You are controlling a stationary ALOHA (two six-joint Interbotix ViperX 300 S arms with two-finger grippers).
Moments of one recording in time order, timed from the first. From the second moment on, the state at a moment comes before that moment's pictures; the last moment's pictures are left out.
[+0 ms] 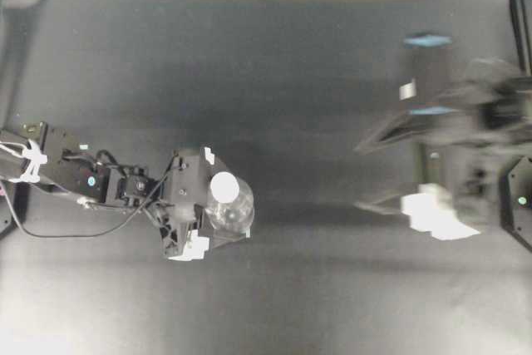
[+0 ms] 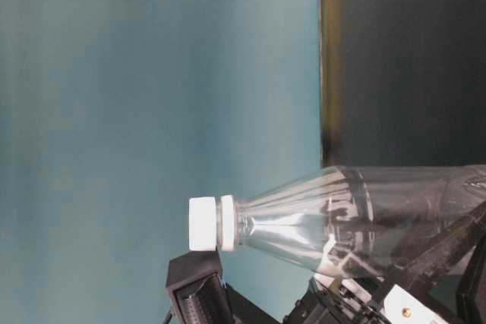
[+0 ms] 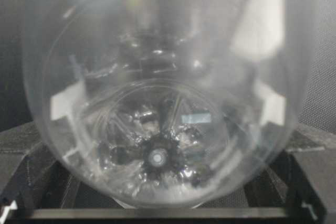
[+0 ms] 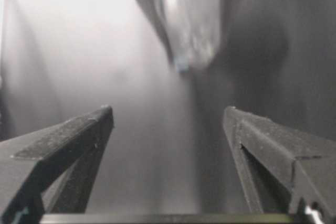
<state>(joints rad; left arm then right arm) -0.05 0.16 0.86 0.04 -0.57 -0.05 0.10 -0.60 0.58 0.11 0.62 0.12</state>
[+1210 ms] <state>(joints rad) -0.04 0.17 0.85 0.04 -0.57 -0.04 0.10 -1.06 1.07 0.10 0.24 0.12</state>
